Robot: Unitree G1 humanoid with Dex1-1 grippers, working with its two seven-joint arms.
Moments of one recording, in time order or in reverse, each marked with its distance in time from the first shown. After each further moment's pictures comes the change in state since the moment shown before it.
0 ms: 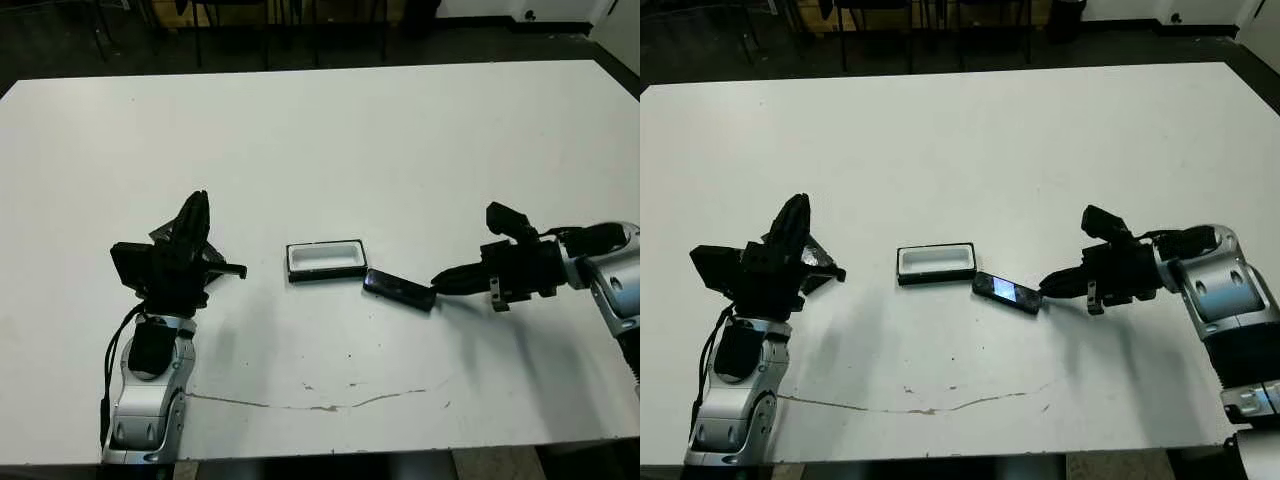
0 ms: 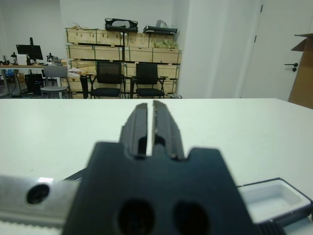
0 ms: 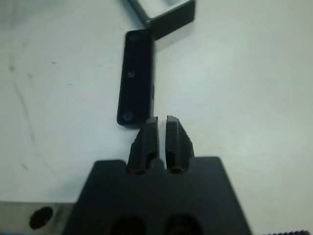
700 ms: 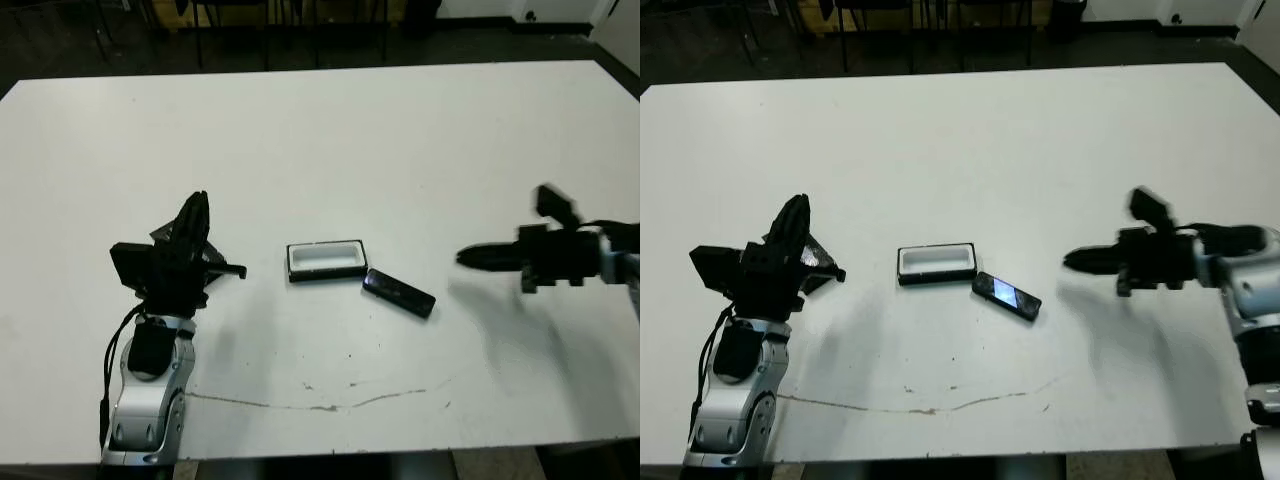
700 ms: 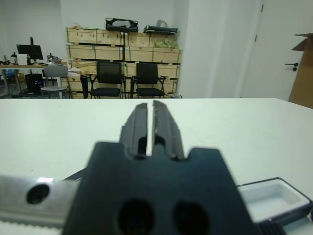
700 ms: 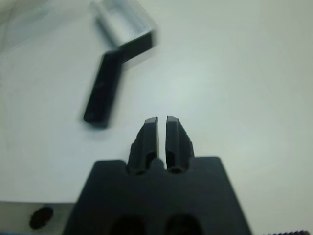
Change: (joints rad) left arm 0.005 0.000 -0.001 -0.011 0.003 0.007 0.000; right arm -0.004 -0.011 -0.259 0.225 0.143 -0.291 -0.147
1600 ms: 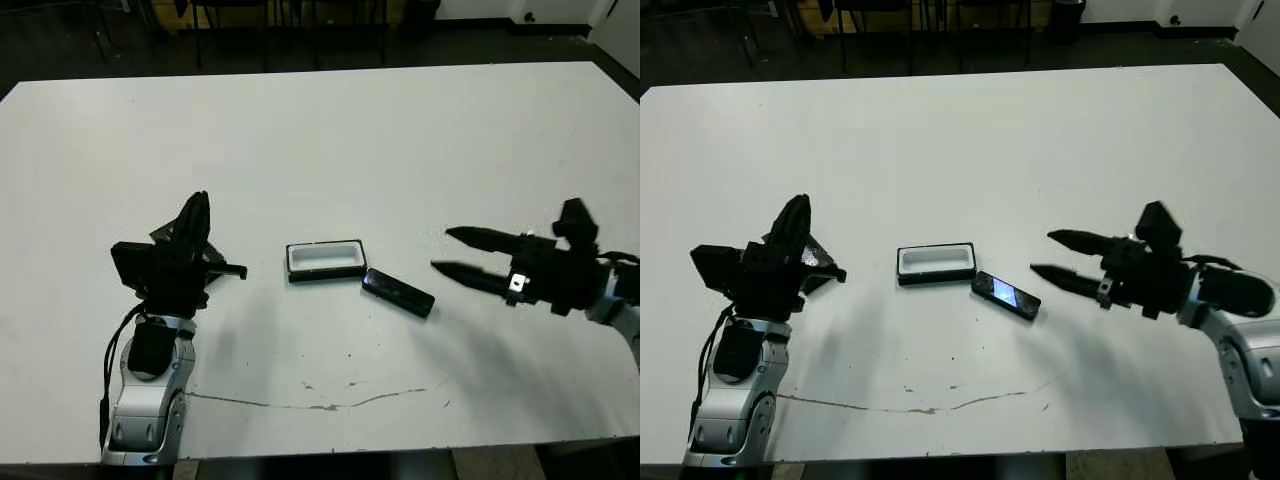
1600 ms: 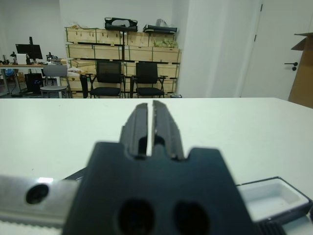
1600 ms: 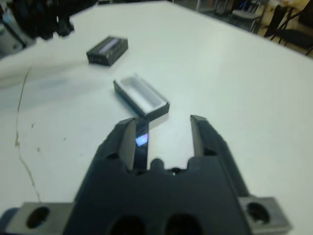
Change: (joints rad) left arm -0.001 0.000 0.000 -0.001 -0.003 0.010 -0.001; right arm 0.361 0.039 0.007 -0.659 0.141 0.195 -0.257
